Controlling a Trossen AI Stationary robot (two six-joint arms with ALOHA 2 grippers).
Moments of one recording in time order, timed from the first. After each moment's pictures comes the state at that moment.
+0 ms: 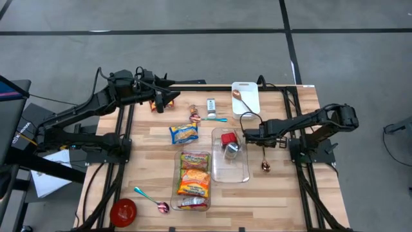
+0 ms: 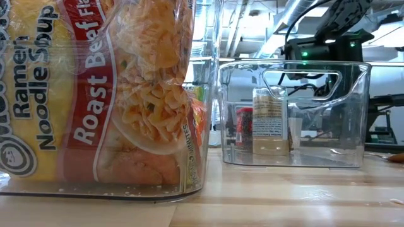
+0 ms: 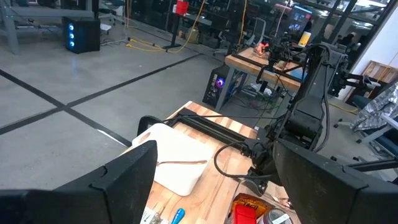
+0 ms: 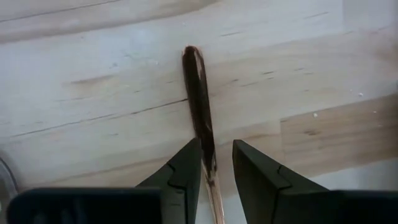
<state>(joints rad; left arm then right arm) 0.43 0.97 1.04 -0.20 0.05 -0.24 -0.05 1.48 0.71 -0.90 0.17 1.70</state>
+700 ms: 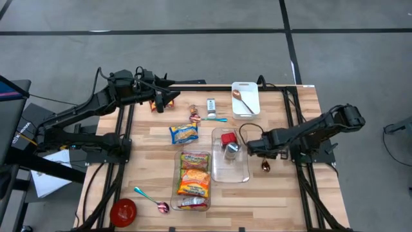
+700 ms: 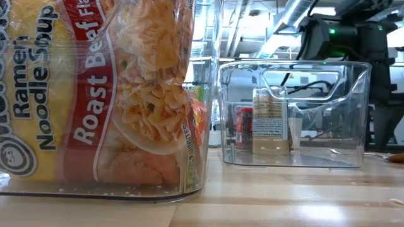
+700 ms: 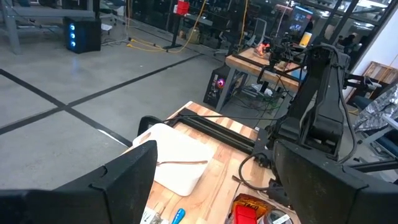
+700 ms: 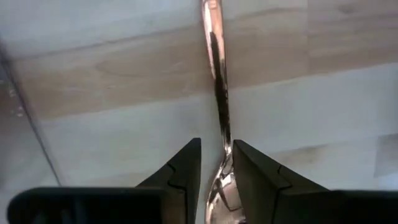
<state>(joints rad) 0.43 0.97 1.04 -0.20 0.04 -0.24 0.15 1.41 0.67 -0.84 0.02 1.88</state>
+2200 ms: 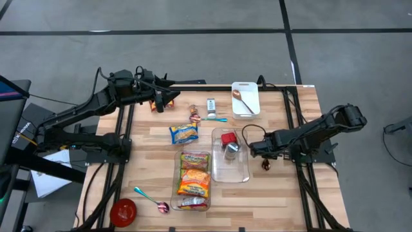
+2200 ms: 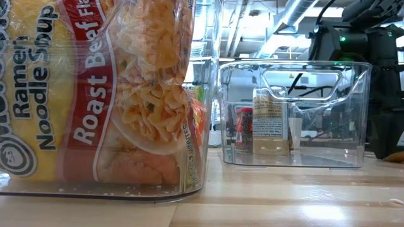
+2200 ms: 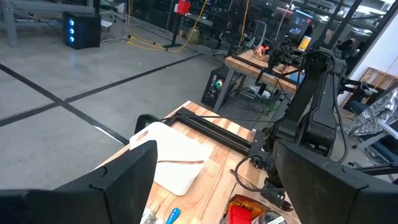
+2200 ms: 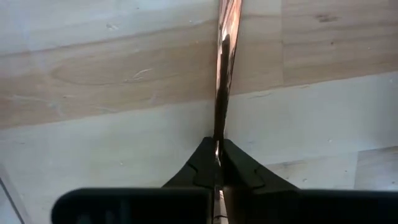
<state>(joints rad) 0.43 0.97 1.04 -0.20 0.05 -0.28 0.17 1.39 0.60 -0.81 0.02 1.88</state>
